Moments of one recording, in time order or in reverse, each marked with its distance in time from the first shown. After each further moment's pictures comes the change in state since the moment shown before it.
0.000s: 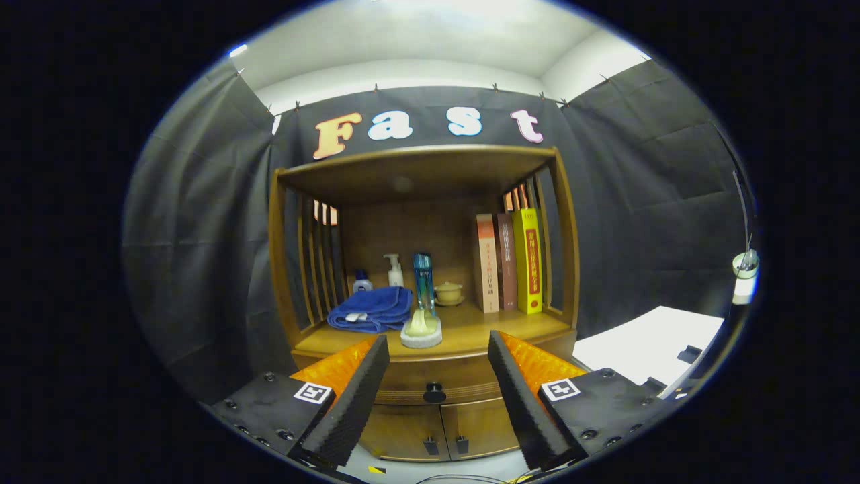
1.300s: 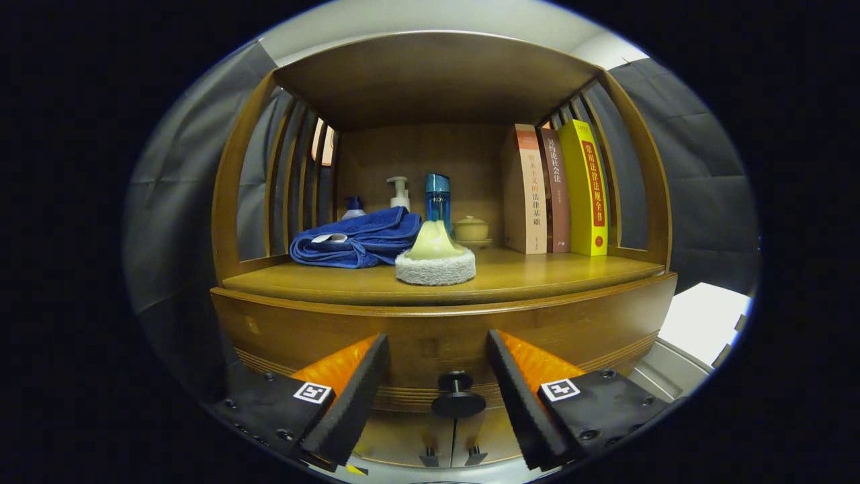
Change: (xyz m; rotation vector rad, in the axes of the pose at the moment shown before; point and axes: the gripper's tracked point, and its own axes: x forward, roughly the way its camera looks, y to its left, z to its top) arm 0.141 0.021 -0.226 -0.039 0.182 0.033
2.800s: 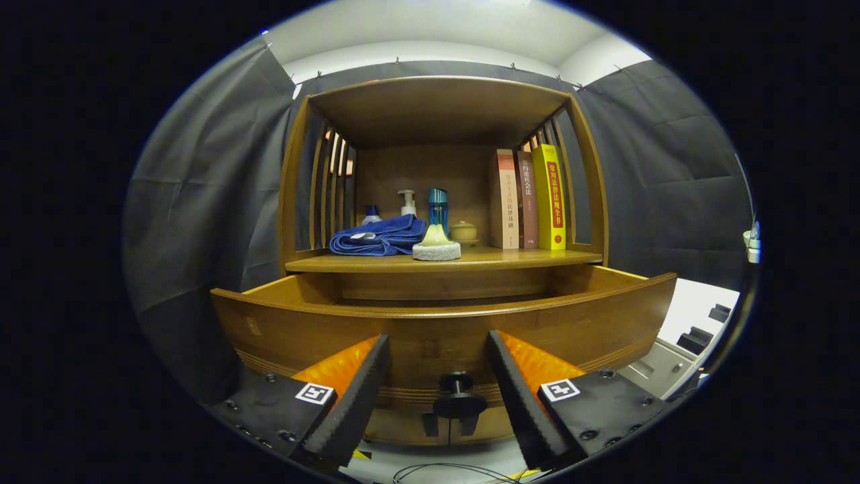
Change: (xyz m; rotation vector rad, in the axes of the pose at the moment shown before) arm -0.131 0.002 0.009 -0.008 -0.078 -0.005
